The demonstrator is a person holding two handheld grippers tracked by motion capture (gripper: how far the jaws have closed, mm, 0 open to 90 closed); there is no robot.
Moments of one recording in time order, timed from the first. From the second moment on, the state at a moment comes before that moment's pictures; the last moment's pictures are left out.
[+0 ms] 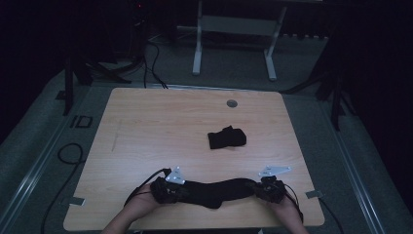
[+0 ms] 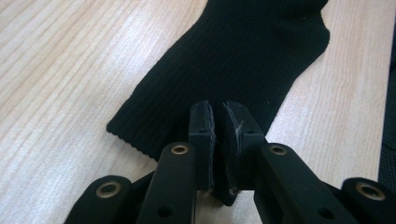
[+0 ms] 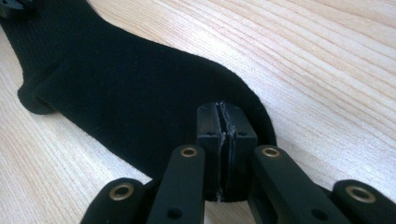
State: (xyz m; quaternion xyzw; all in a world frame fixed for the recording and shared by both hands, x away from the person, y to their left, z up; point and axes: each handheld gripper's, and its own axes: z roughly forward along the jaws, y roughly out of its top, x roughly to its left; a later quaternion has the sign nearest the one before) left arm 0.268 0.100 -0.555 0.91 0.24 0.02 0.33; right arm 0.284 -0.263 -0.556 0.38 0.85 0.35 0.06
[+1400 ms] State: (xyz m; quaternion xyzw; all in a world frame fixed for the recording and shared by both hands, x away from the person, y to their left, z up) left arm 0.277 0.118 -0.546 0.85 0.31 0.07 0.42; right arm 0.443 -0.225 -0.512 0.41 0.83 0.34 0.15
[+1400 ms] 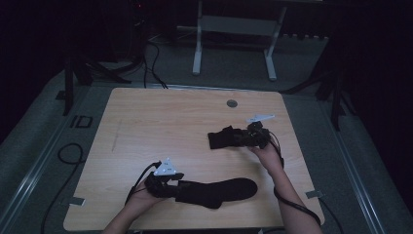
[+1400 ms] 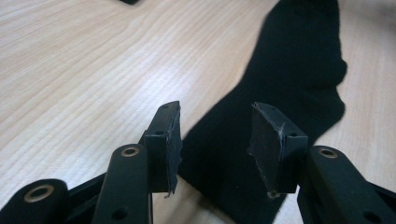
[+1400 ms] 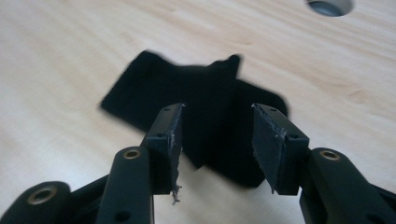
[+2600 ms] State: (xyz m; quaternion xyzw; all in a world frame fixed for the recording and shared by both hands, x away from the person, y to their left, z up) left arm 0.331 0.097 -0.534 0.81 0.39 0.11 0.43; right arm 0.415 -0.204 -0.551 0.36 0.87 0.30 0.14
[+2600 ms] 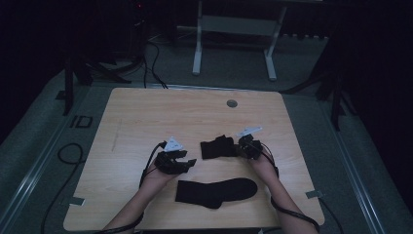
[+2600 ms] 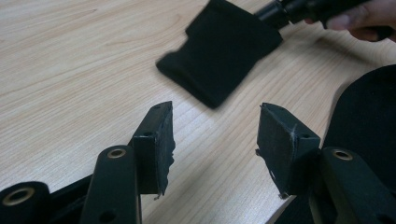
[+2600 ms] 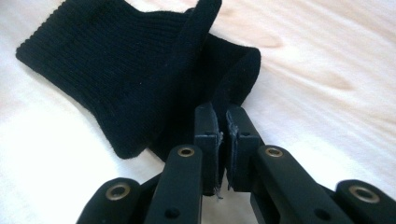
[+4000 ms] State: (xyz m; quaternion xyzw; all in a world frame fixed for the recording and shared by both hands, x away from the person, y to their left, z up) left arm 0.352 0.065 -0.557 0.86 0.35 0.08 0.36; right arm 0.376 -0.180 -0.553 0.32 0.89 0.31 0.13
